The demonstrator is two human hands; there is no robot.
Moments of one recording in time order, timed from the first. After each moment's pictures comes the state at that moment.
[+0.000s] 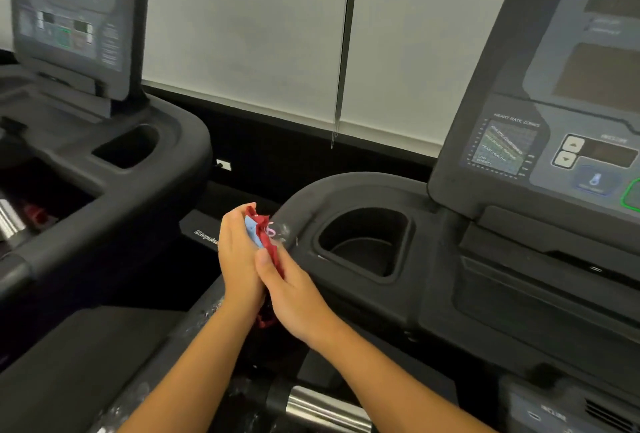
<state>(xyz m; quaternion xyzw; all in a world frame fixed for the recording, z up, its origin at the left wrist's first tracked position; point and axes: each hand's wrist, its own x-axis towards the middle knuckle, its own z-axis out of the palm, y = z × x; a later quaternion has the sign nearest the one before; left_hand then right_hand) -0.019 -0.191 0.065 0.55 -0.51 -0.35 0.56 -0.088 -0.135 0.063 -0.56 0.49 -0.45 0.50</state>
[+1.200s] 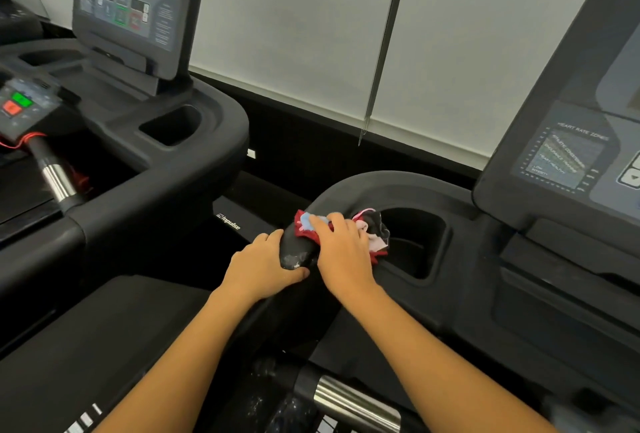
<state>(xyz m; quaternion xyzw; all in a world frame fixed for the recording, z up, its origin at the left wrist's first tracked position) 0.036 -0.205 0.037 0.61 -0.75 -0.23 0.08 -0.105 -0.187 0.040 -0.71 0.69 -0.13 0.05</state>
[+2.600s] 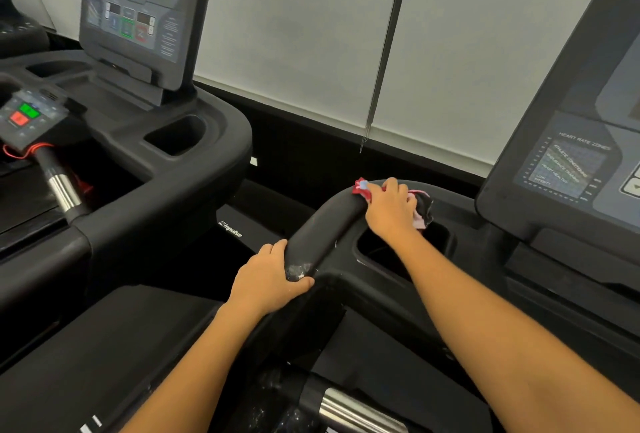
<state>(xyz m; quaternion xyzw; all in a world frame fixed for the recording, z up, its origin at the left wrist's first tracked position) 0.036 -0.195 0.043 0.61 -0.76 -0.23 0.09 -0.187 -0.278 0.039 -0.60 0.79 -0.10 -0.02</state>
